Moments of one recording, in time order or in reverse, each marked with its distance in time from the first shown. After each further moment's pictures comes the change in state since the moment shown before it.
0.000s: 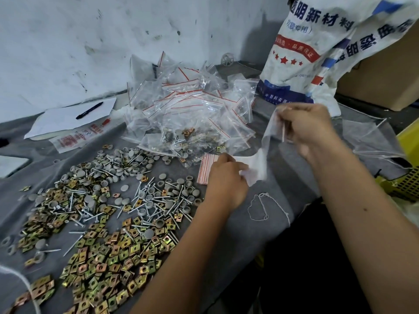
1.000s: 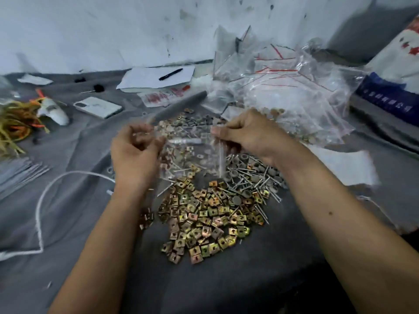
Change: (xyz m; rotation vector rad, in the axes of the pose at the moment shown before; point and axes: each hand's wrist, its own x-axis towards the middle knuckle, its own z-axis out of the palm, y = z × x) left_hand -0.137 -0.183 -0.195 -0.606 0.908 -0.328; right_hand -0.114 0.054 0.218 -0.423 -0.965 -0.128
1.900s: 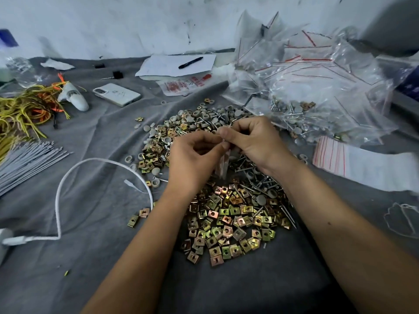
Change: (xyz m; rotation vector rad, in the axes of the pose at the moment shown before) left_hand -0.024 -0.017 0.034 0.027 -0.328 0.088; right_hand 0.034 0.047 0.046 0.200 0.080 -0.244
